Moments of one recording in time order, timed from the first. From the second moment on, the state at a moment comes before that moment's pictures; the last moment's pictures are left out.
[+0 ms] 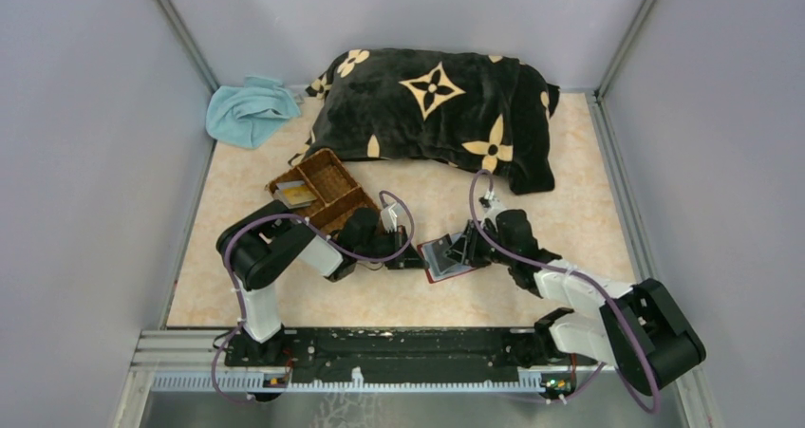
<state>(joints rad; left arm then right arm) -0.77 1.88 0.53 0.88 0.54 -0.87 0.49 1.14 0.28 0.28 -0.39 0.65</state>
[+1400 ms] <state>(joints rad) -0.77 1.88 0.53 0.88 0.54 -0.87 0.43 1.02 0.28 0.15 -0.33 0.62</state>
